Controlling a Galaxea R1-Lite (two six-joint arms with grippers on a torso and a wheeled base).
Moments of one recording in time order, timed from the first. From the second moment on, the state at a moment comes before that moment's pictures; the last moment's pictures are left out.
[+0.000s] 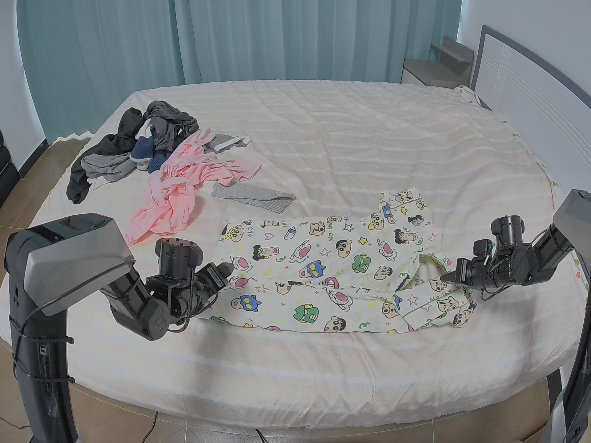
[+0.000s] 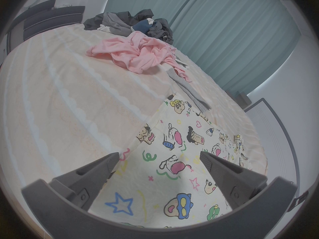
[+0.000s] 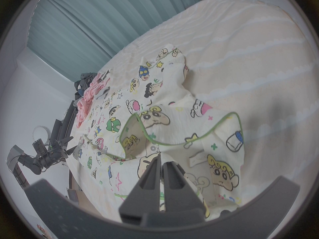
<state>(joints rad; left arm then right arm) -0.29 2.31 -0.89 -0.87 0.14 -0.79 -0.06 2.25 -1.02 -0.44 0.45 0.20</state>
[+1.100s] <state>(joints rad) -0.29 1.98 -0.28 -1.10 -0.03 -0.93 -0.08 2.12 -0.97 -0.48 0.32 0.17</state>
